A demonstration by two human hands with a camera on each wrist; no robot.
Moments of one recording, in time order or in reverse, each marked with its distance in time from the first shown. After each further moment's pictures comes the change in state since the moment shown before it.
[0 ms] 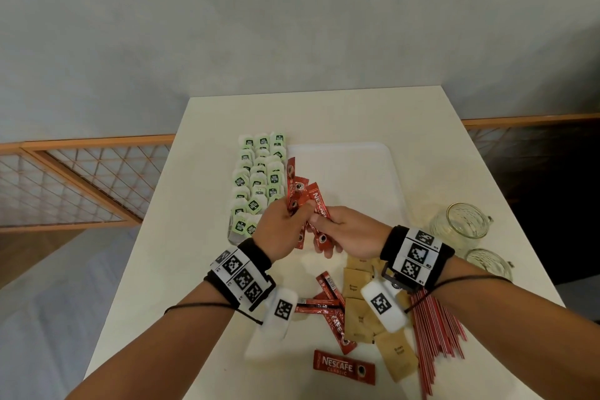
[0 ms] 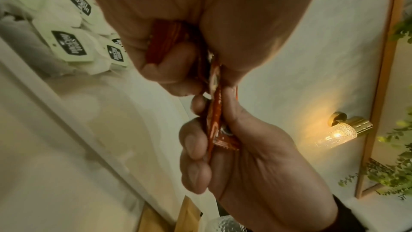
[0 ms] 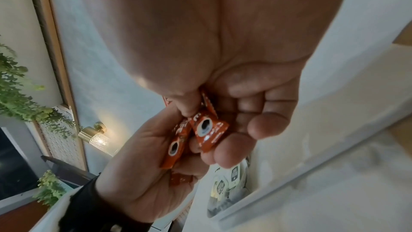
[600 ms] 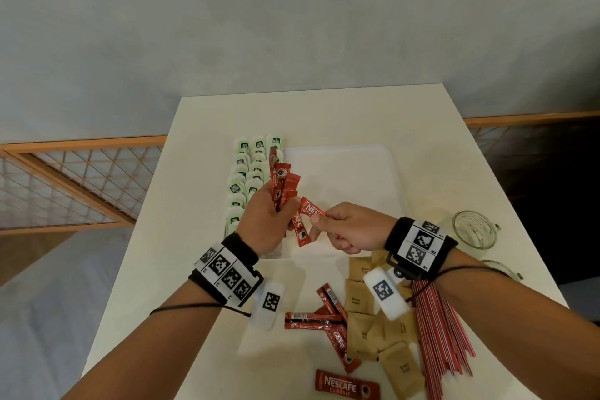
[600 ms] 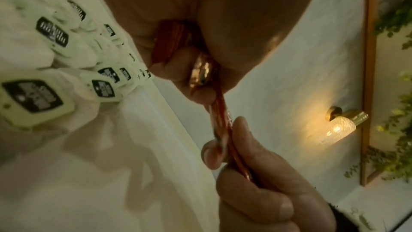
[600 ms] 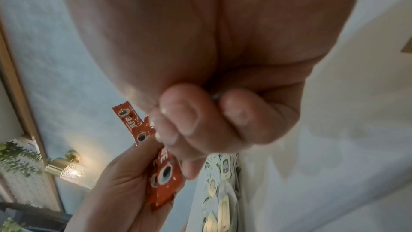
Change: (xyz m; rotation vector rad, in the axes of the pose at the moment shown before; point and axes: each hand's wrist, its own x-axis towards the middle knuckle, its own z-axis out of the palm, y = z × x) left_hand 0.029 -0.002 -0.022 -0.001 0.054 0.064; right_hand 0.020 0.008 -0.030 0.096 -0.100 0.083
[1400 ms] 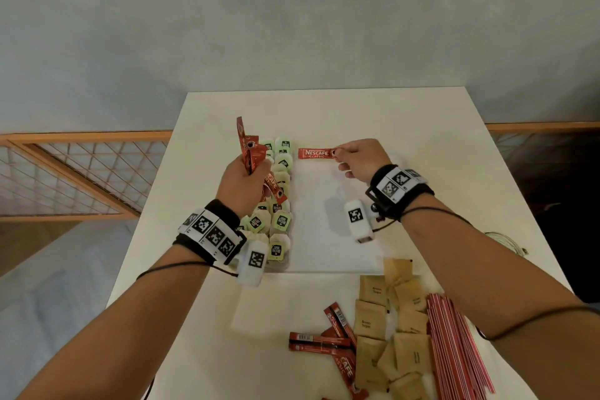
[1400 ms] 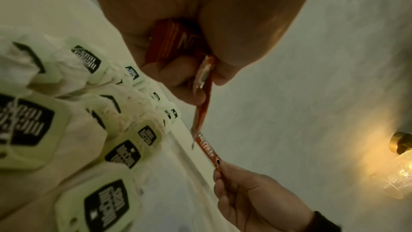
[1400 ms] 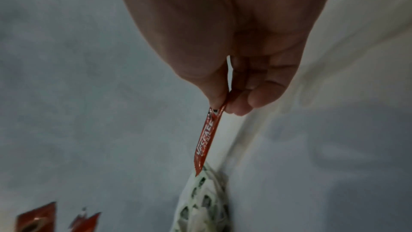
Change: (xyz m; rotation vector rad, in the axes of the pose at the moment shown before) left_hand 0.075 -0.021 -0.050 -0.057 0.225 -0.193; right_hand 0.113 -0.013 -0.093 0.174 0.707 0.013
